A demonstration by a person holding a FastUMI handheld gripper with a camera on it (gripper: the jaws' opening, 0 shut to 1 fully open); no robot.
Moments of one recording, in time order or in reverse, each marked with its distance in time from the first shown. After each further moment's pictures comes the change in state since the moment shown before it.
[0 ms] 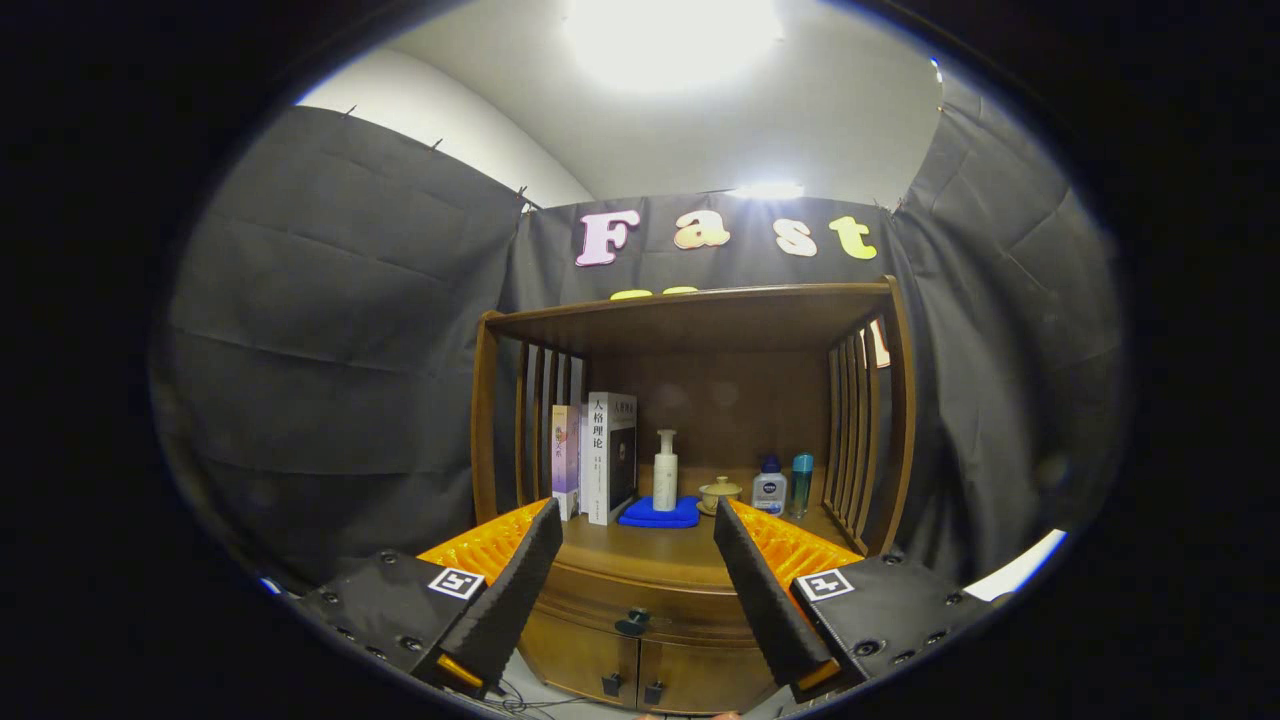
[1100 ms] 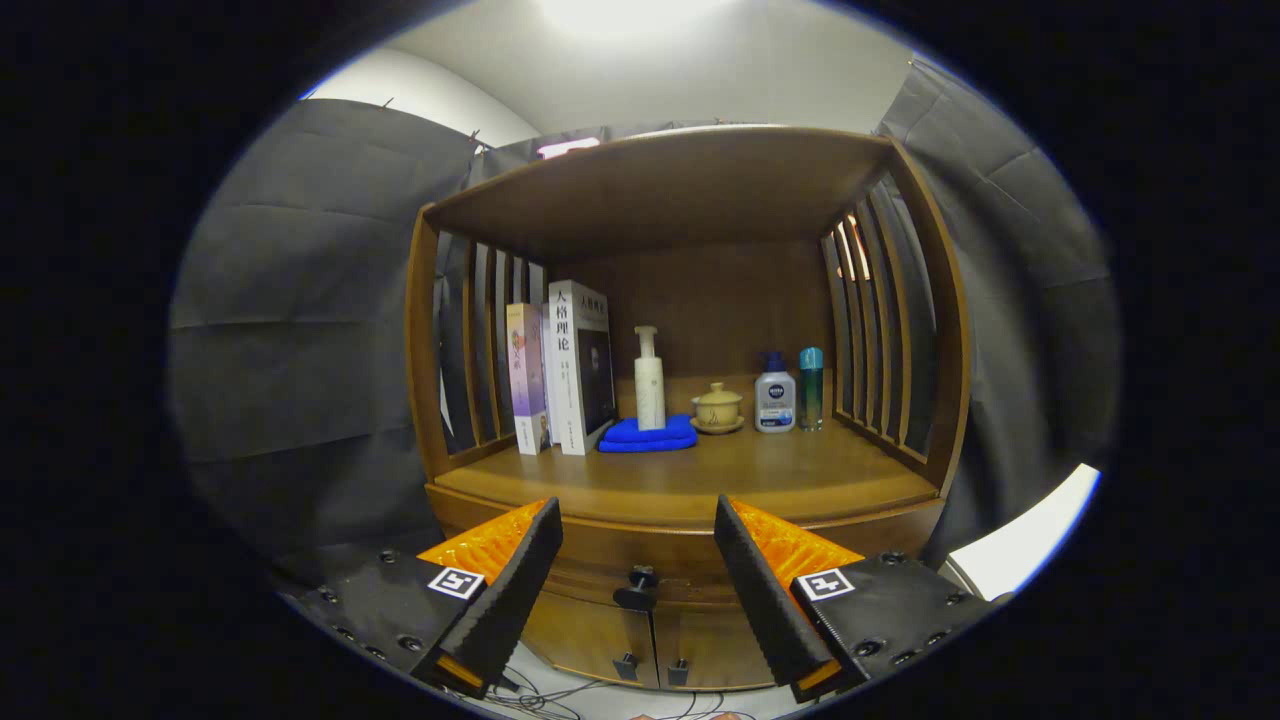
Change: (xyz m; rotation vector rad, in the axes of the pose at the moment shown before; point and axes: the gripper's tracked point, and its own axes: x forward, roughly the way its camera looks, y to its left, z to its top) arm 0.077 0.004 -0.138 0.071 0.205 -0.090
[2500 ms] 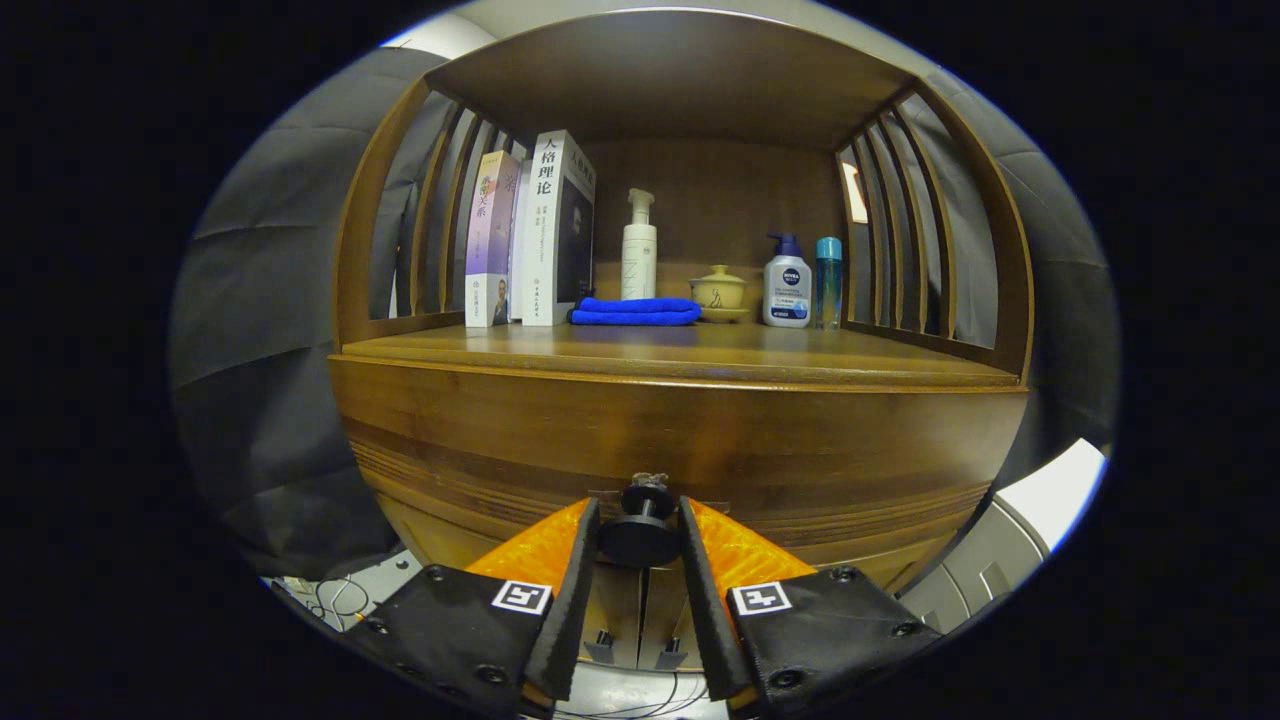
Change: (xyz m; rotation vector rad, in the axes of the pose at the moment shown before) arm 0.076 0.008 -0.126 -0.066 0.161 -0.121
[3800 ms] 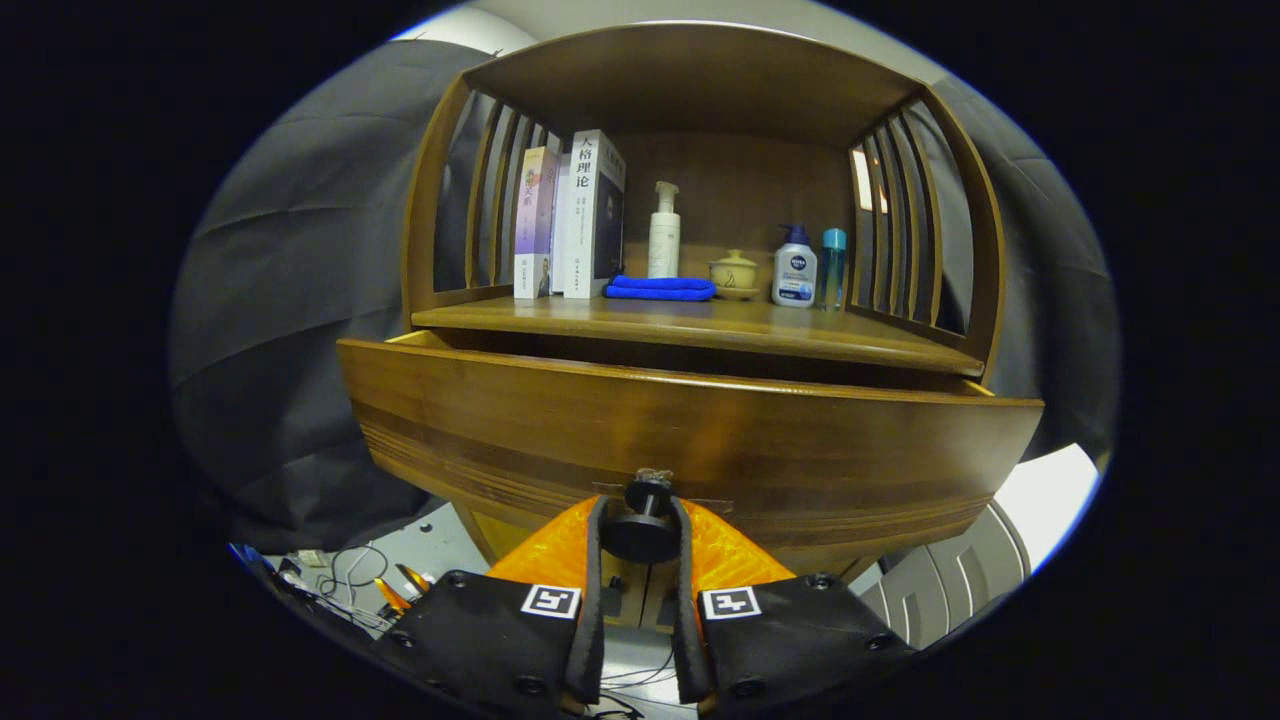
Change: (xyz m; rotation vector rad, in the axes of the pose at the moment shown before) arm -0.079 0.006 -0.019 -0.016 0.105 0.077
